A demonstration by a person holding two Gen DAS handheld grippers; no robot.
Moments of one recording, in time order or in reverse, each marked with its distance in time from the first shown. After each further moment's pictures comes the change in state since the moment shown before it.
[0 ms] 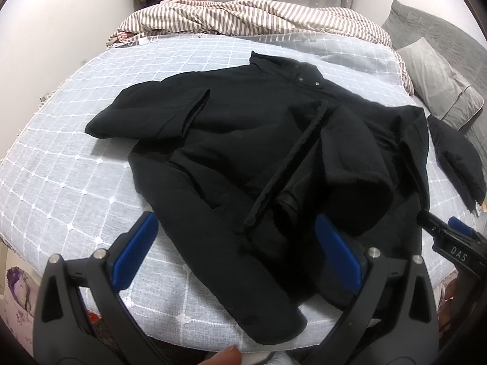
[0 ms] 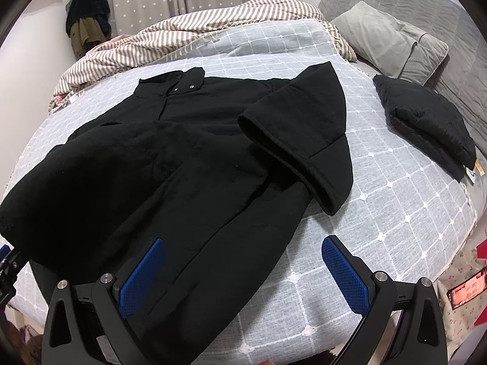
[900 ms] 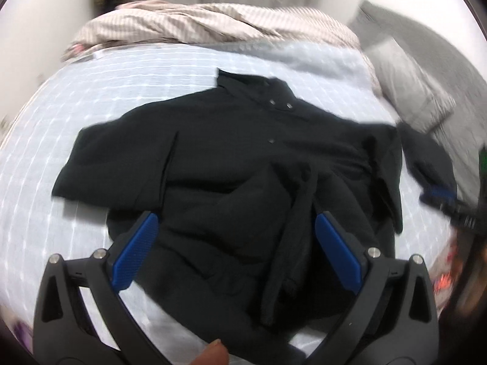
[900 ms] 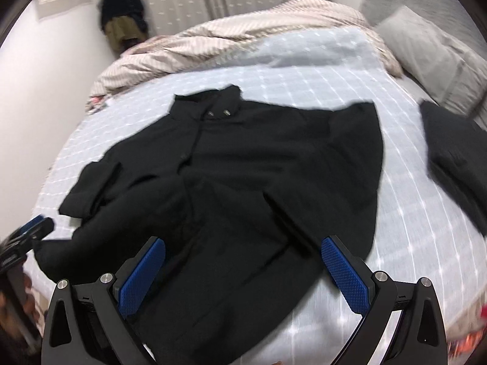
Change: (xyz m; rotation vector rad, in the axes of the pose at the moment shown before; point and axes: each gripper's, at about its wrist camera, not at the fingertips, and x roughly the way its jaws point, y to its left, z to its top) left arm 0.031 0.018 0.107 0.141 0.051 -0.204; right arm 0.001 -0.018 0.098 -0.113 0.018 0.239
